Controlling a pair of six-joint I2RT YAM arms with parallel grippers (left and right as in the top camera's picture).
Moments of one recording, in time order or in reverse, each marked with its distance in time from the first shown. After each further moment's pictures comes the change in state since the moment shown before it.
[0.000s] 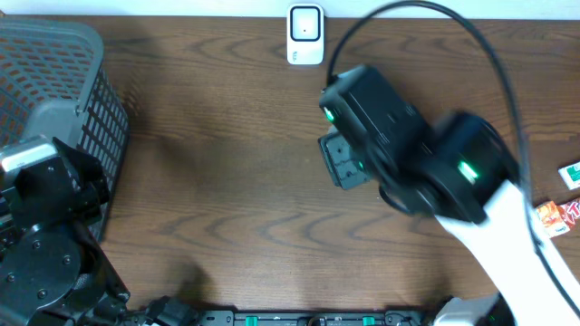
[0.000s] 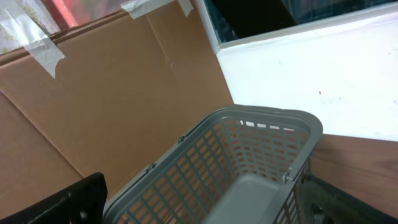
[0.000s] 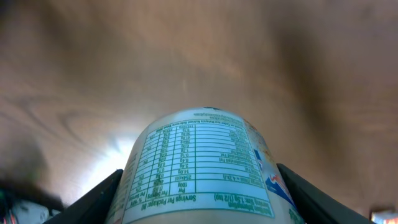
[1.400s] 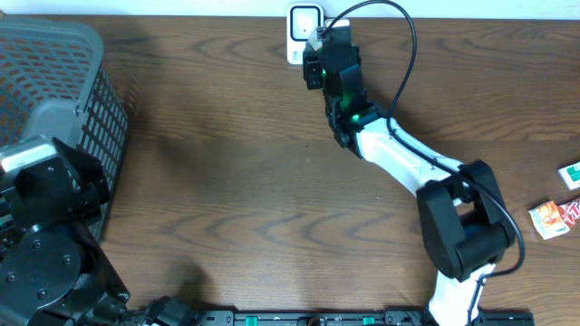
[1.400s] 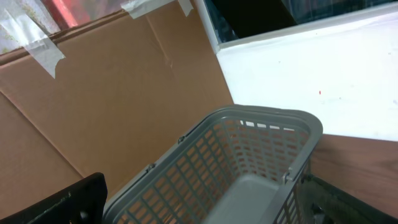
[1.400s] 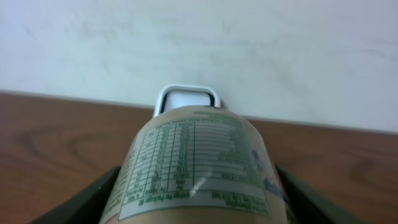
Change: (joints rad) left arm 0.000 0.000 0.000 0.000 0.000 0.000; right arm -0.325 0.404 -0.792 1.950 0.049 -0.218
